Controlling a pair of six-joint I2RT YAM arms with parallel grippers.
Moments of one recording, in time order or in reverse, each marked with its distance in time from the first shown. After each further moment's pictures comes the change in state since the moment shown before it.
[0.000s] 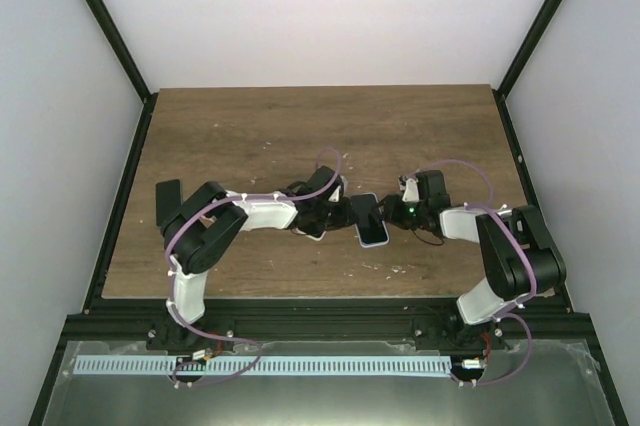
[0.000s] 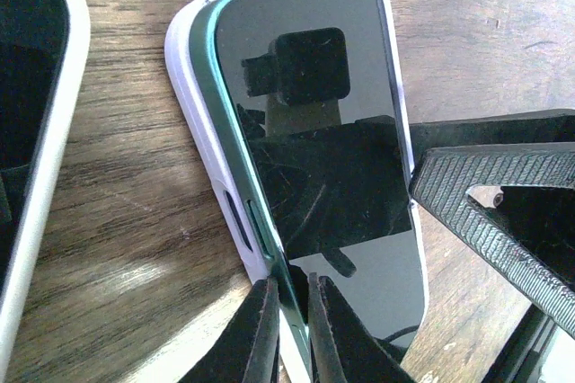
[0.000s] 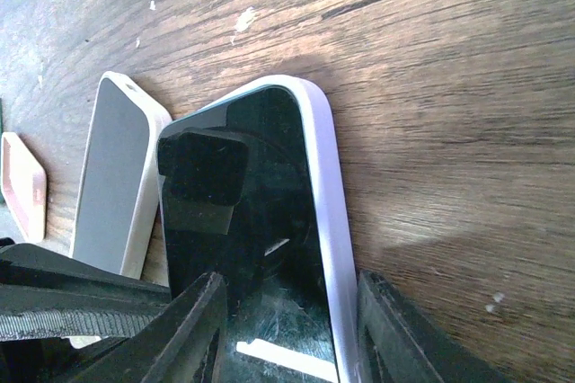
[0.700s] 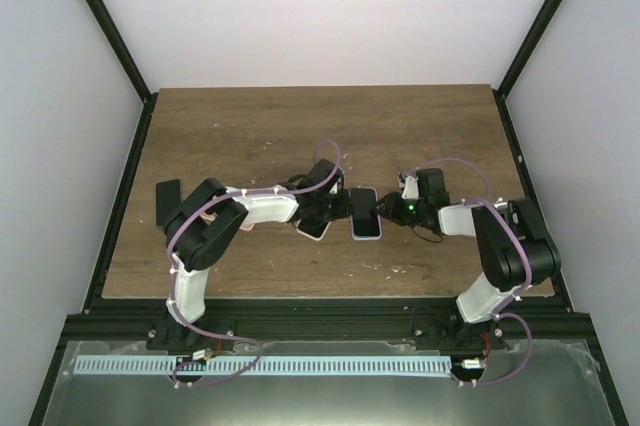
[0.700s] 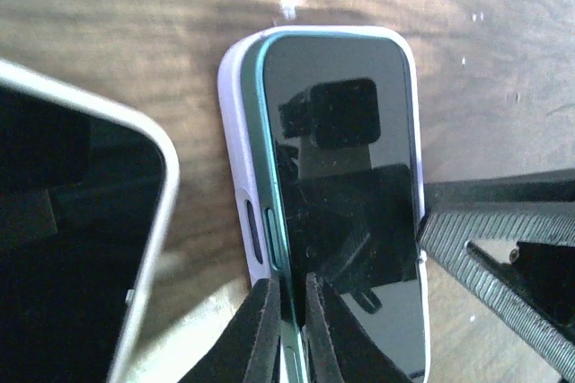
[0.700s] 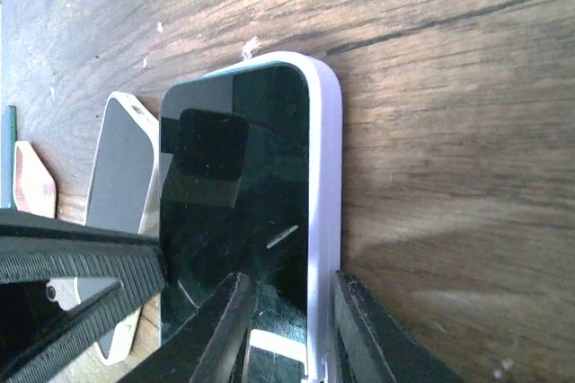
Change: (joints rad) left arm 0.033 0.022 0.061 -0.033 -0.096 0.036; right arm -0.018 0.074 0.017 0.097 -0.047 -0.001
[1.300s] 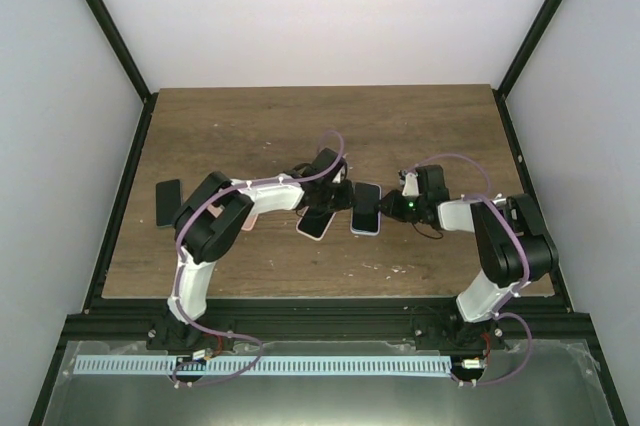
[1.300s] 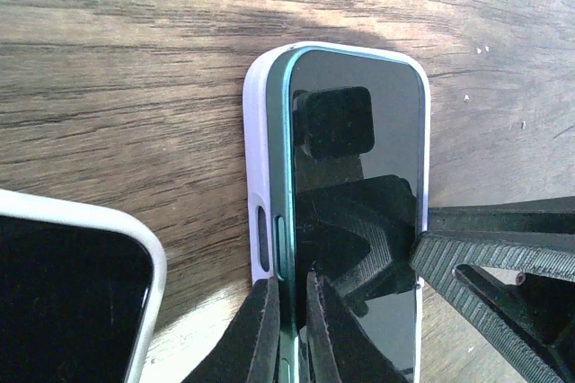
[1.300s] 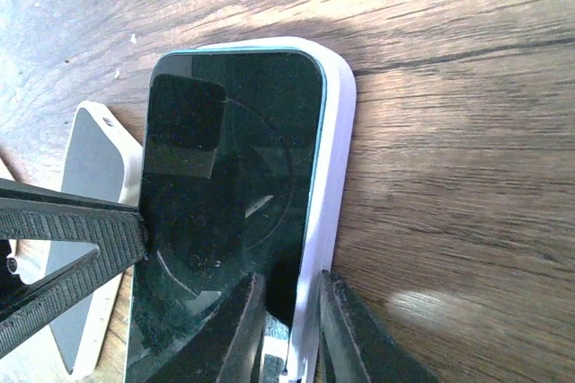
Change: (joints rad) left arm 0.026 0.082 0.151 -0.122 0.044 0.038; right arm 0.001 0.007 0.044 -0.077 0.056 -0.062
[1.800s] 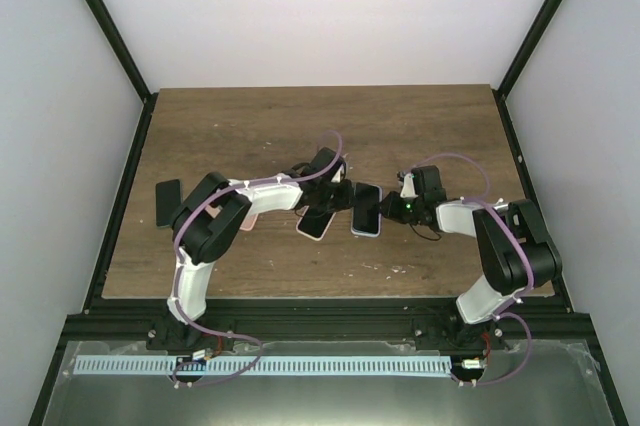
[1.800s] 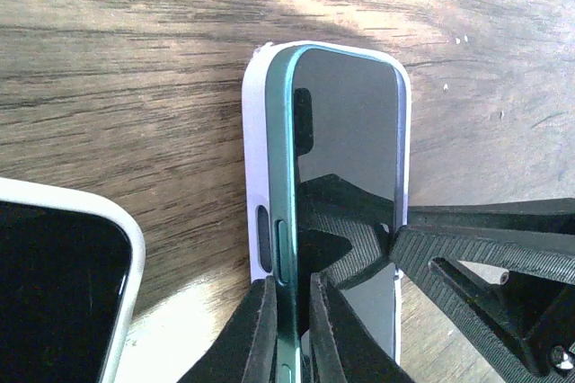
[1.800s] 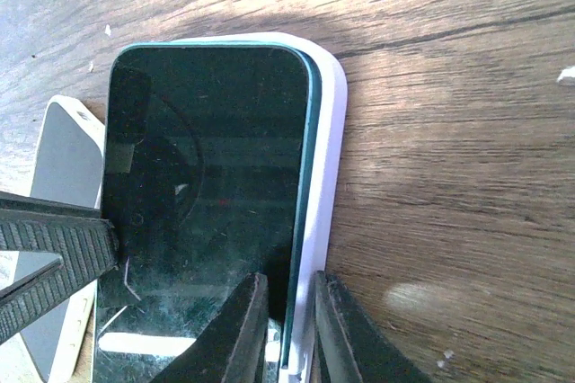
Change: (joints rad) left arm 0.006 -0.023 -0.021 0.013 0.023 -0.008; right arm 0.034 -0.043 0.000 -0.068 0.097 0.002
